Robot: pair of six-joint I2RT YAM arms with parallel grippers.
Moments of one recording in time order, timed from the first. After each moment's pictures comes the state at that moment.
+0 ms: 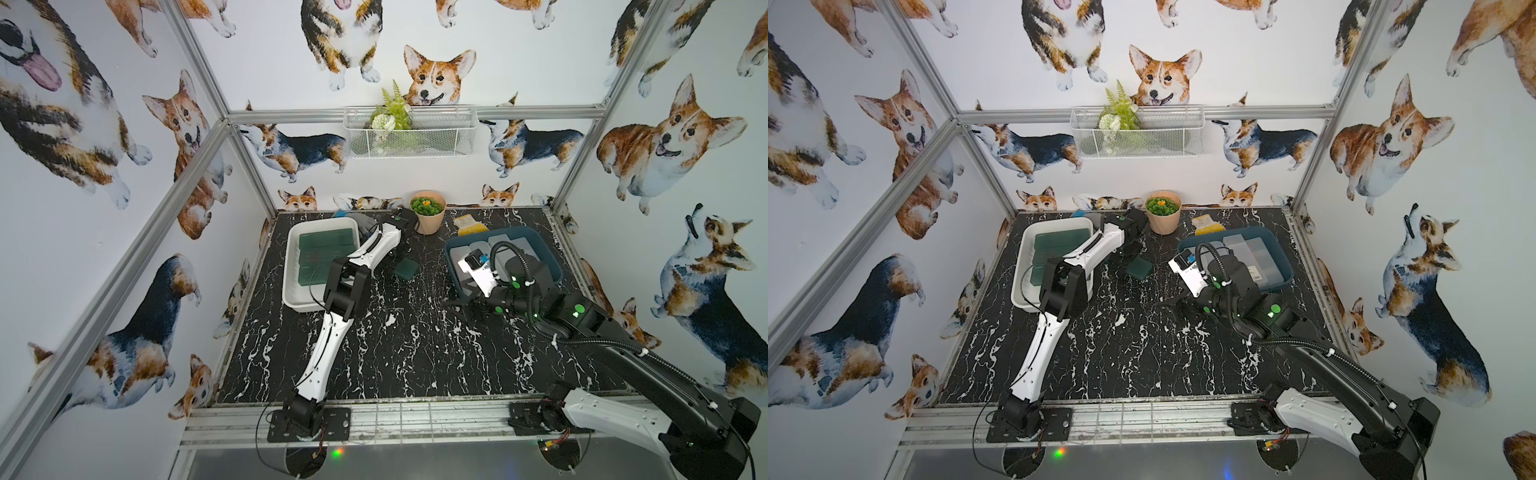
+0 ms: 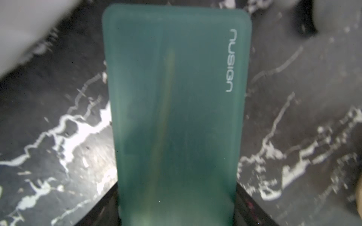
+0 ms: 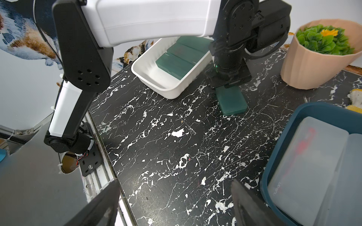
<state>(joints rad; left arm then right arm) -0.51 2.54 2.33 -1.18 -0.21 -1.48 0.78 0.98 1.00 -0.58 -0.27 0.11</state>
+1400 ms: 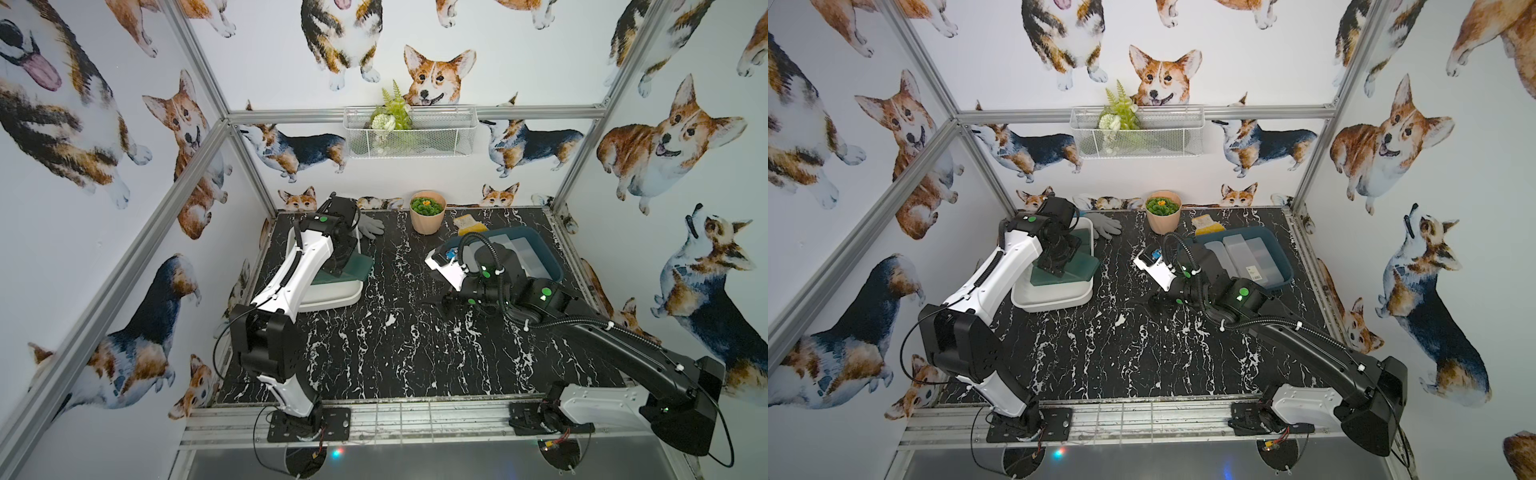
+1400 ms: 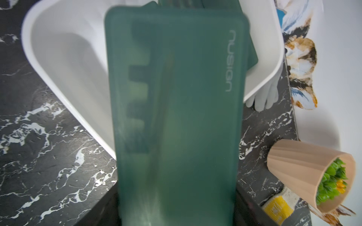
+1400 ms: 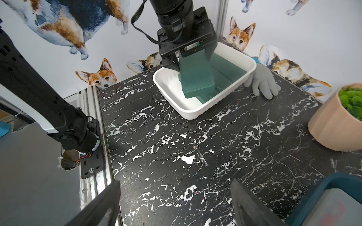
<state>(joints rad) -0.27 1.68 1.61 -1.17 -0.22 -1.42 0.90 1.19 1.16 -0.46 -0.29 -0.03</state>
